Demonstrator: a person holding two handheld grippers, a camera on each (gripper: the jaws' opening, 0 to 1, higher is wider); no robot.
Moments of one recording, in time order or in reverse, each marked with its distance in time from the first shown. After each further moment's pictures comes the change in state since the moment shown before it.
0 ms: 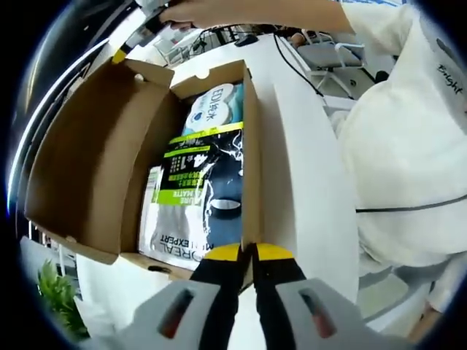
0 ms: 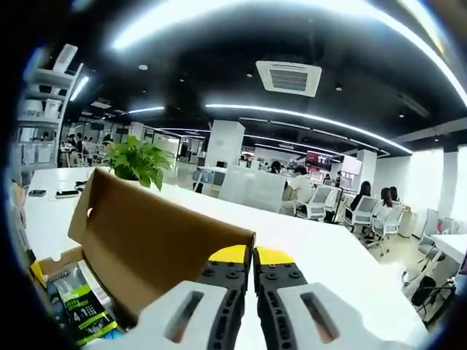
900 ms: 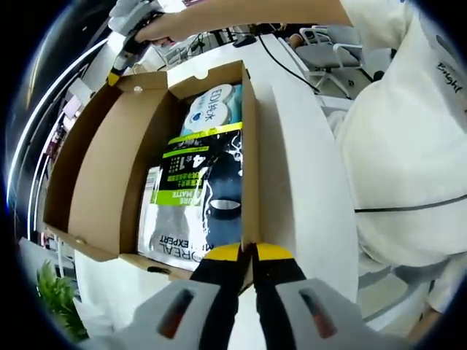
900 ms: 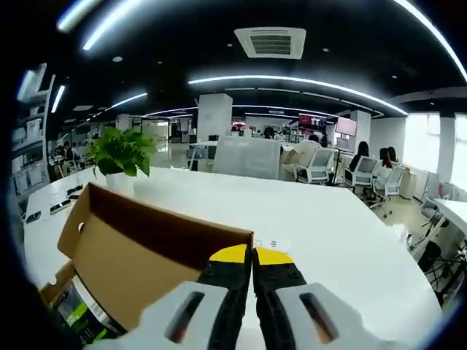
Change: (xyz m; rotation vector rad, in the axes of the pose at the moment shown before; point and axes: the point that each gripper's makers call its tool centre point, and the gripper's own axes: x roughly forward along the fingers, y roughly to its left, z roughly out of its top) left arm -0.002 -0.004 0.002 0.001 -0.009 -0.017; right arm 0.059 -0.002 -0.032 0.109 0.210 -0.010
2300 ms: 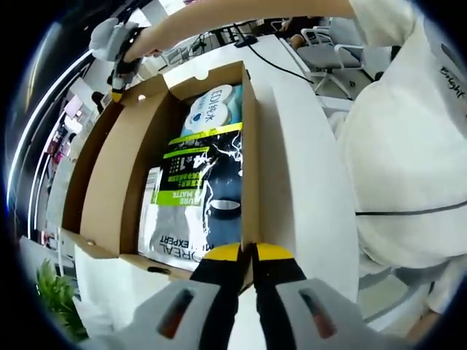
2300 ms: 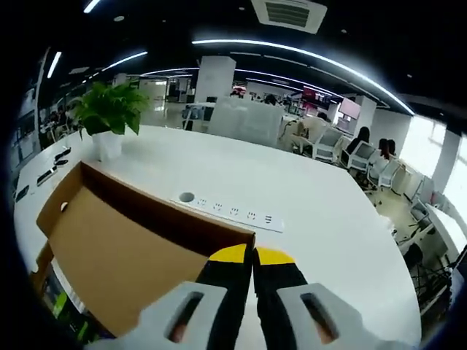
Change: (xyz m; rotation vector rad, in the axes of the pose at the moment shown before) left arm 0.003 0.005 -0.002 -0.003 -0.006 0.005; right arm 0.019 0.007 -0.033 -0.081 0.208 -0.027
